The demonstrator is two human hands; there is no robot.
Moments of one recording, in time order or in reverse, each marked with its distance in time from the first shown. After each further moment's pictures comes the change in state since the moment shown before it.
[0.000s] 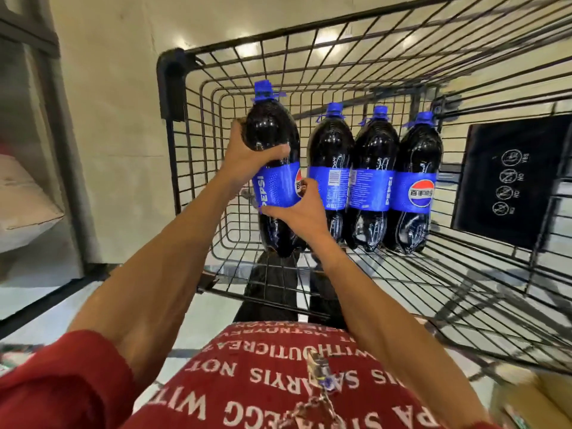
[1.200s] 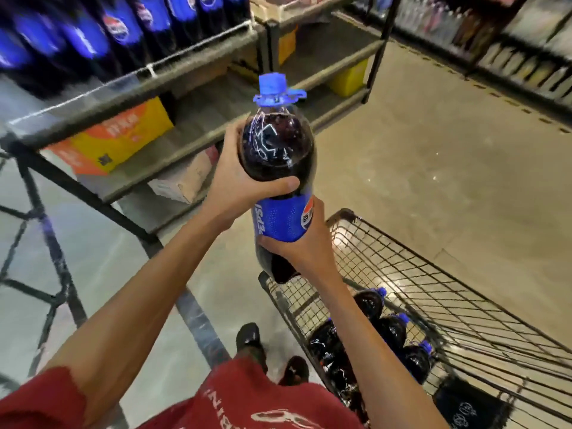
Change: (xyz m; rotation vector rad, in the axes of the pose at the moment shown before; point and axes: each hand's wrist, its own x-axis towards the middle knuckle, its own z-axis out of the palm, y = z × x) left_hand -0.419 0.152 -0.149 -0.320 0.871 0.696; right_hand -0.286 -0.208 -0.011 -0.305 -0.526 -1.019
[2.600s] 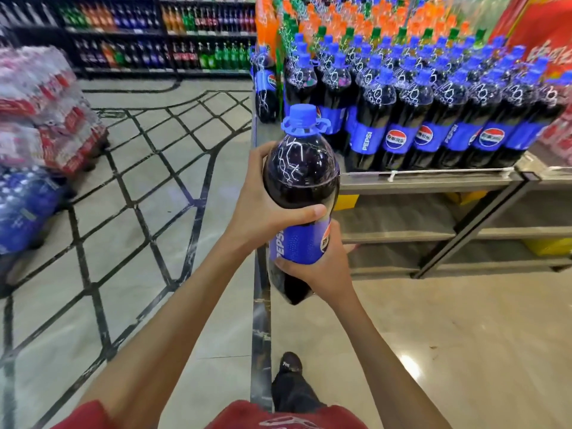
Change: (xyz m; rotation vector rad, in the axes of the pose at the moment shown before) left_hand 0.035 -0.039 -0.471 0.128 0.629 0.087; right_hand 0.132 -0.189 0.452 0.075 -0.569 -0.321
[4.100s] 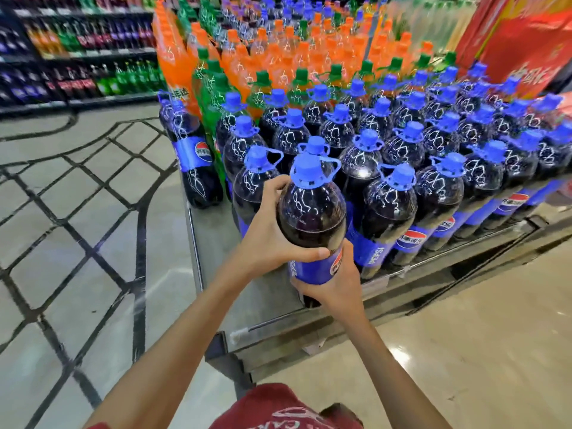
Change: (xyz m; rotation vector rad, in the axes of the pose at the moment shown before) left_hand 0.421 -0.187 0.046 -0.015 -0.444 0.082; right_hand 0.404 0.077 -0.006 -0.203 0.335 0.082
